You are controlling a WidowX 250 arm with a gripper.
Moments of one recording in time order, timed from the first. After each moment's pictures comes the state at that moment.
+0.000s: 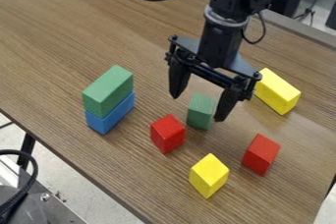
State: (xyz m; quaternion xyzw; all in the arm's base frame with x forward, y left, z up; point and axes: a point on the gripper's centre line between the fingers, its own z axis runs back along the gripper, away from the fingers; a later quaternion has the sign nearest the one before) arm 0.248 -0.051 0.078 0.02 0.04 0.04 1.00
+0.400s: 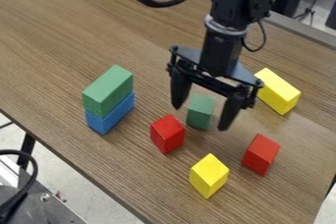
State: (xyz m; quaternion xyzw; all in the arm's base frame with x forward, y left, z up) arm 0.244 -0.058 0.066 -0.01 0.07 0.09 0.99
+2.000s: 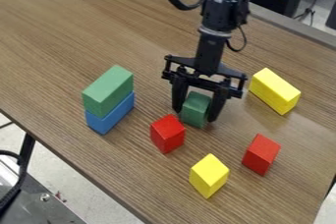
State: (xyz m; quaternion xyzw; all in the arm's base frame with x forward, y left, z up) arm 0.273 -0.025 0.026 -0.02 0.16 0.18 0.97
